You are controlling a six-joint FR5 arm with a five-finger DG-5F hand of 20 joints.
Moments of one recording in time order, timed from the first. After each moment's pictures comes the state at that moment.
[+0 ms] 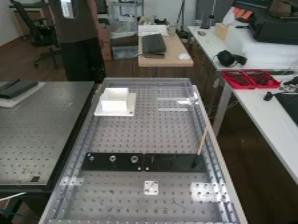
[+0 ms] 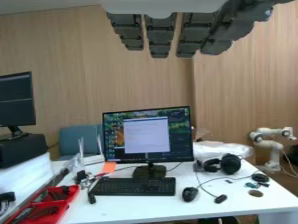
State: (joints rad) arm 1.56 -1.56 -1.61 -3.11 -1.58 -0.69
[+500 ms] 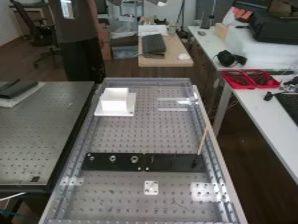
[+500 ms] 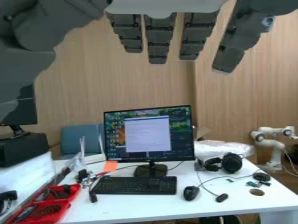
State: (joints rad) arm 1.56 -1.56 -1.61 -3.11 -1.58 -0.69
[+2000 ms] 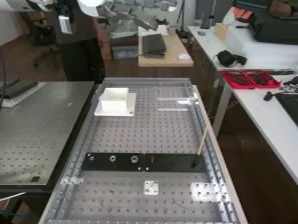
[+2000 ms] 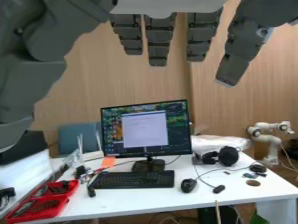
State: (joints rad) arm 1.55 -1.54 -1.71 -3.04 -1.58 -0.67
